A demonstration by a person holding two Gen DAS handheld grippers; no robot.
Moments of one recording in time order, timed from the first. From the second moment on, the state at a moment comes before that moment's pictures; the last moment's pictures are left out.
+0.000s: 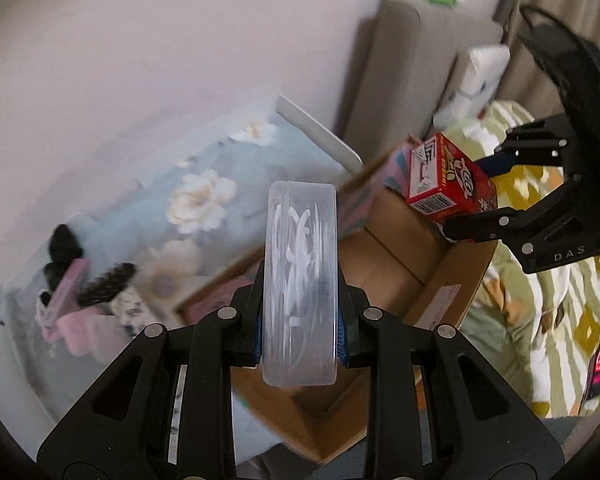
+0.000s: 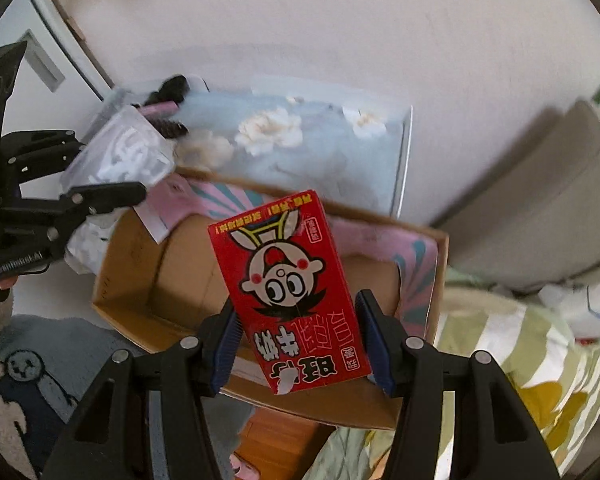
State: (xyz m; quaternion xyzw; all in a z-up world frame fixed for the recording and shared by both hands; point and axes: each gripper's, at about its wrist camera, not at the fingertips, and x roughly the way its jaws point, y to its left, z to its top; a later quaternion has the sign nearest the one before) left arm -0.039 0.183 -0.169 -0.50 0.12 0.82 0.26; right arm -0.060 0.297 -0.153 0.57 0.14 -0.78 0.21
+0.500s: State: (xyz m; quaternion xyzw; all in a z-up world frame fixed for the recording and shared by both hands) left arm -0.039 0.220 -0.252 -0.58 0.16 0.76 0.24; right arm -0.063 0.318 -0.209 0.62 0.13 -0.75 0.19
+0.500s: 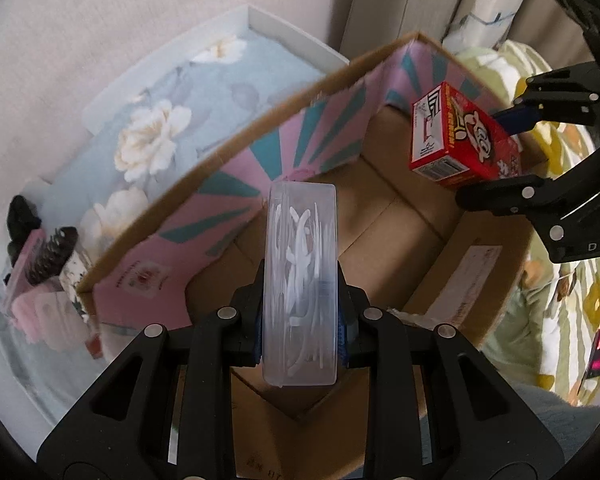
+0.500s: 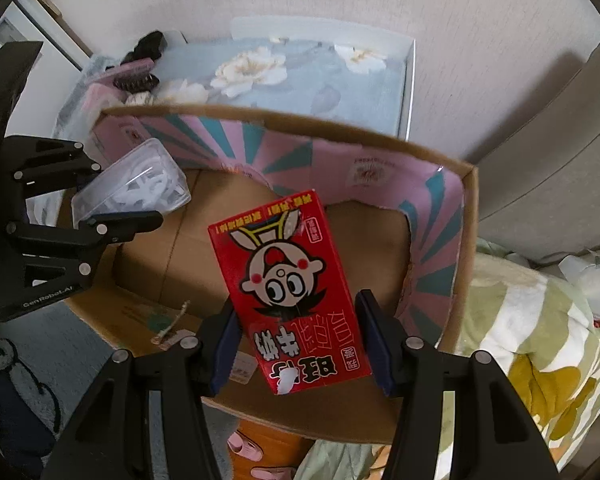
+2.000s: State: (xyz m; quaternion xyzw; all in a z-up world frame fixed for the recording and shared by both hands) left arm -0.032 0.165 -0.187 -0.54 0.12 0.78 0.28; right arm -0.072 0.305 -0.169 0.64 0.05 -0.74 0.20
